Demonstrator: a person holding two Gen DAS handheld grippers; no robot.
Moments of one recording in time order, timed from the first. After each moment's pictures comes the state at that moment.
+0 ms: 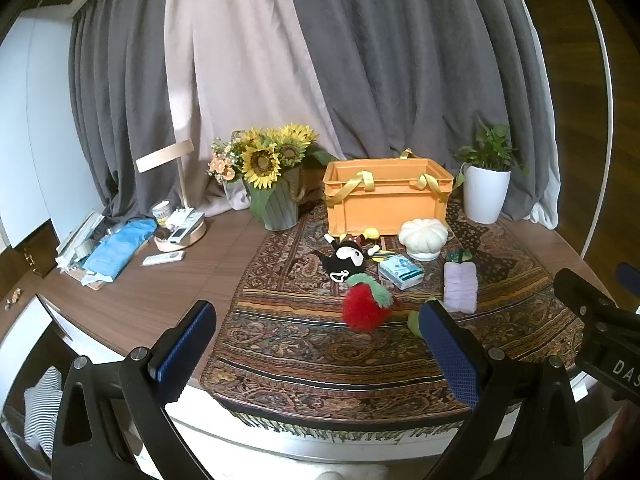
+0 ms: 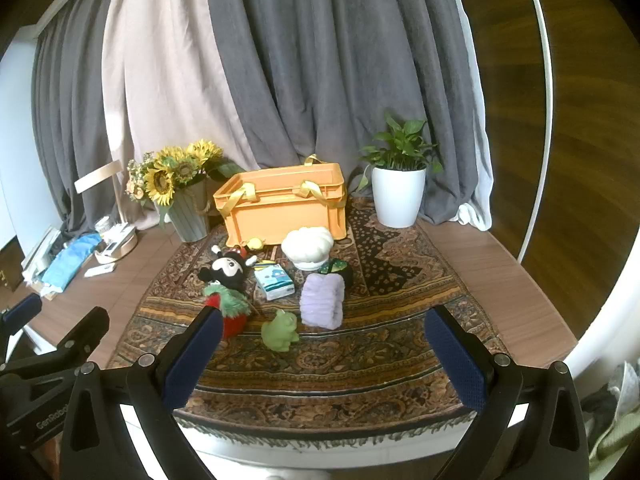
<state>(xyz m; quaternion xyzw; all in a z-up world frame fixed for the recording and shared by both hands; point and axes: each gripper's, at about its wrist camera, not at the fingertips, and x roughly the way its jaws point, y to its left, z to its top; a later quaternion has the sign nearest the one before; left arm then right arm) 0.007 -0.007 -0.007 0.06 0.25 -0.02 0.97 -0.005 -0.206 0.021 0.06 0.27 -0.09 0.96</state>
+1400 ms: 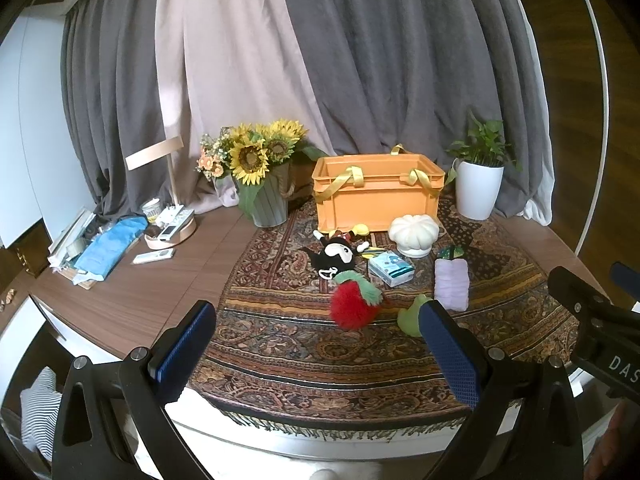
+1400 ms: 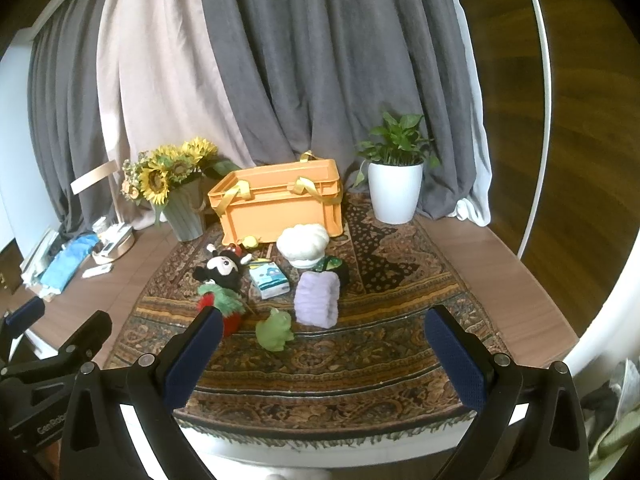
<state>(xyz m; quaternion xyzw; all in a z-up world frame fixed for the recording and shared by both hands) 0.007 -0.027 -0.016 0.06 0.26 -0.02 0.96 -0.001 -0.213 0.013 0.06 0.27 -0.09 0.96</state>
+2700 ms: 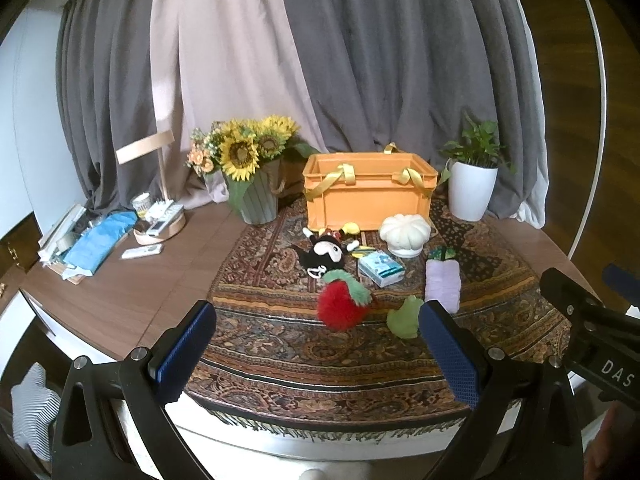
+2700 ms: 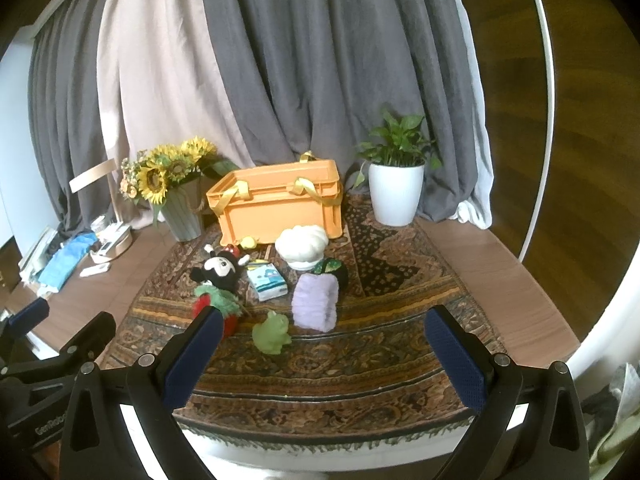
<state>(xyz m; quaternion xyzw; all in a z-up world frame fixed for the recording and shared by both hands) 0.020 -0.024 -0.013 0.04 0.27 -0.04 0.96 0.003 -0.215 0.015 0.06 0.28 -0.09 0.95</state>
